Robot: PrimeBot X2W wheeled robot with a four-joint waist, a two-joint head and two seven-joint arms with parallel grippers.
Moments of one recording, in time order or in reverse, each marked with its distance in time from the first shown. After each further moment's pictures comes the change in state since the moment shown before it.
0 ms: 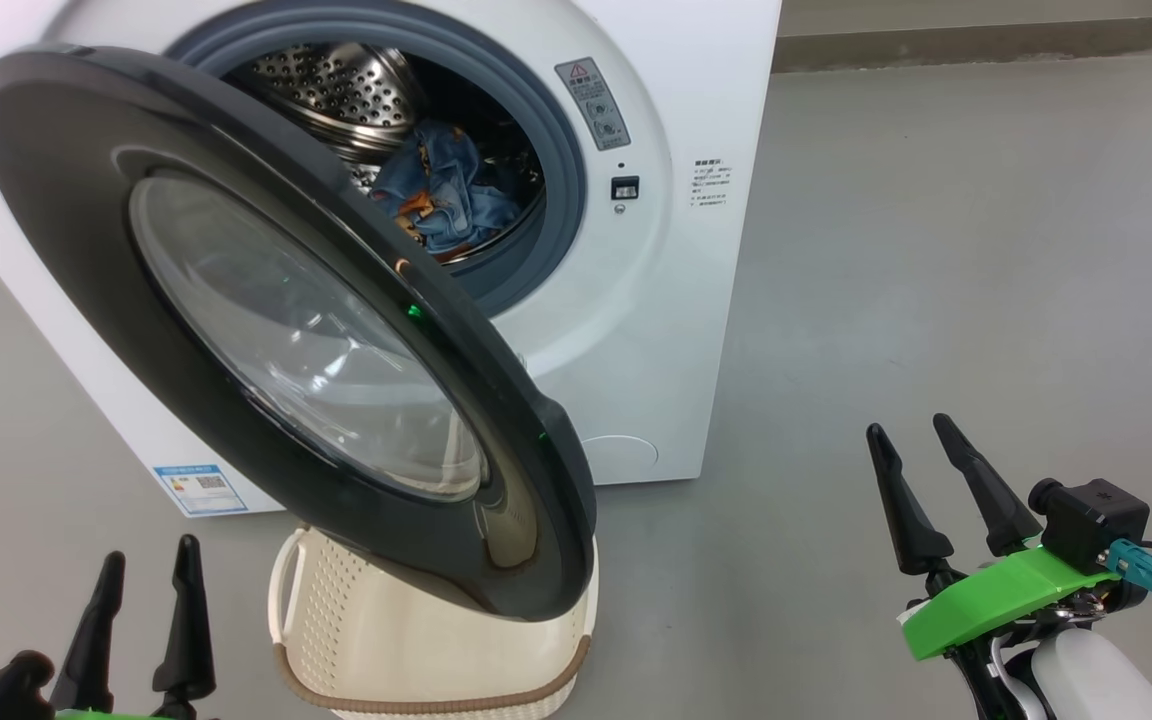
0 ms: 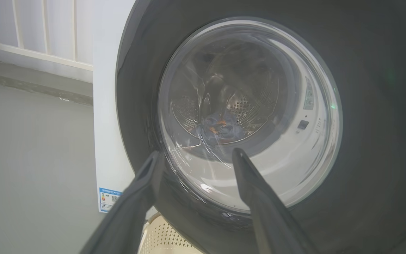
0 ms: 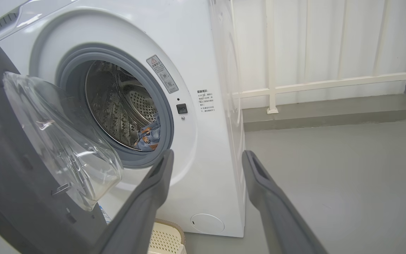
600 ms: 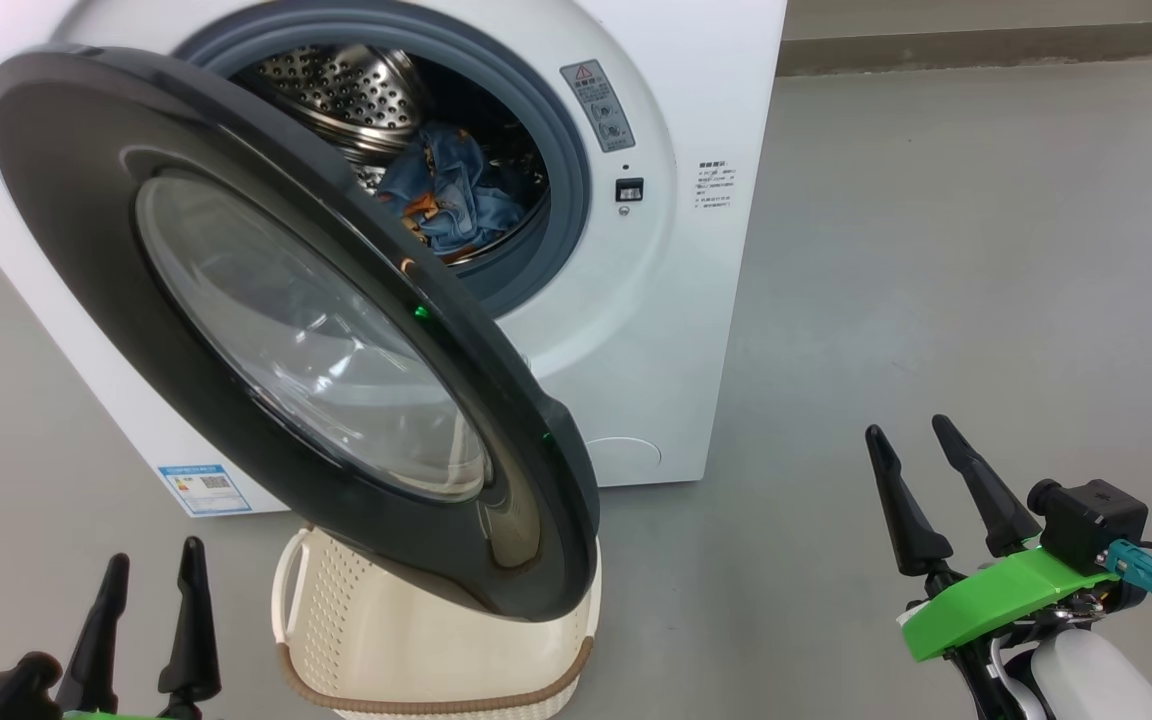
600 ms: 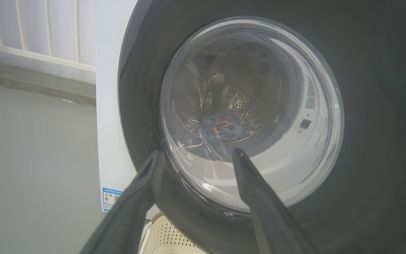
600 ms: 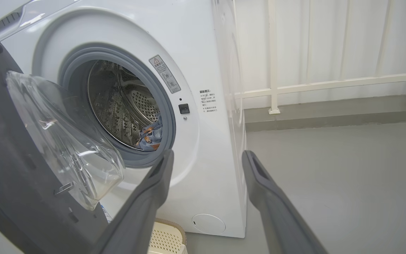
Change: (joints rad) left arm 0.000 -0.001 -0.012 0.006 0.010 0.014 -0.010; right arm 0.000 -0.002 0.004 0.001 0.000 0.000 0.000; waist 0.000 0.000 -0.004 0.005
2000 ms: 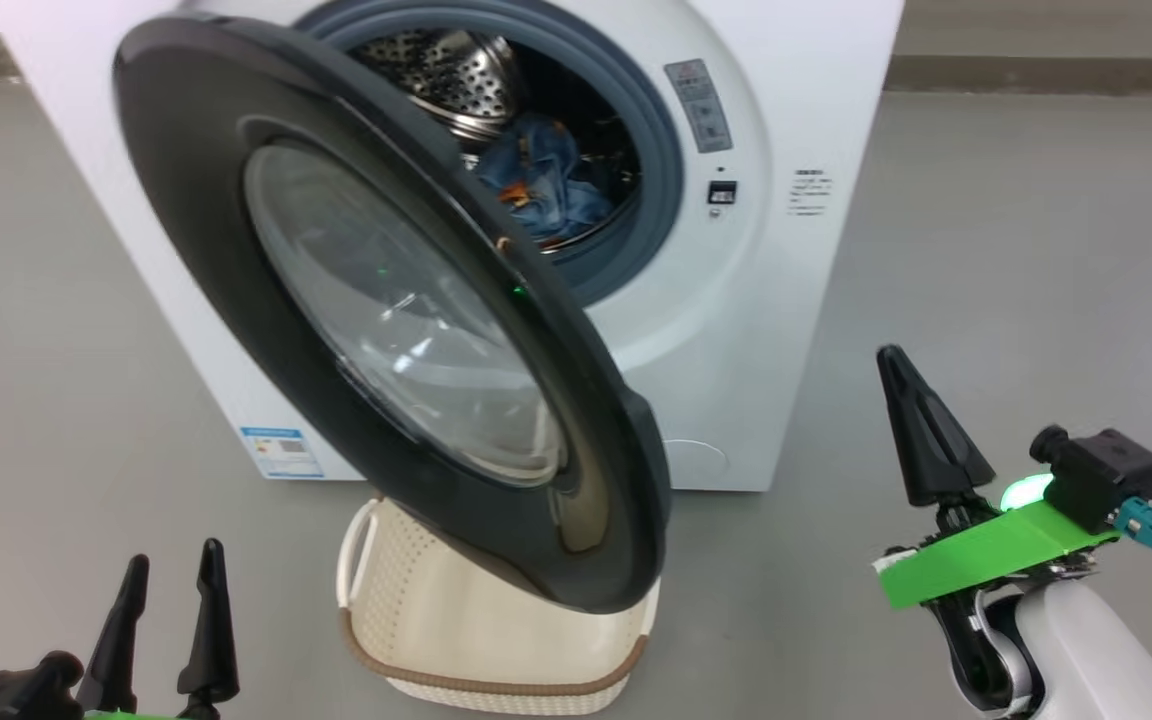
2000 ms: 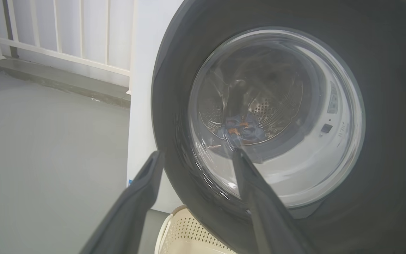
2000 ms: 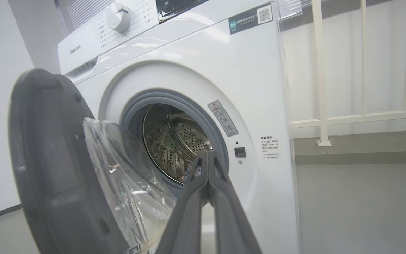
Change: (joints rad) left arm 0.000 0.001 -0.034 0.000 -0.005 0.018 -0.006; right arm -0.041 0.024 -0.003 -0.108 0.029 0.000 0.000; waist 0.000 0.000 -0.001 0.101
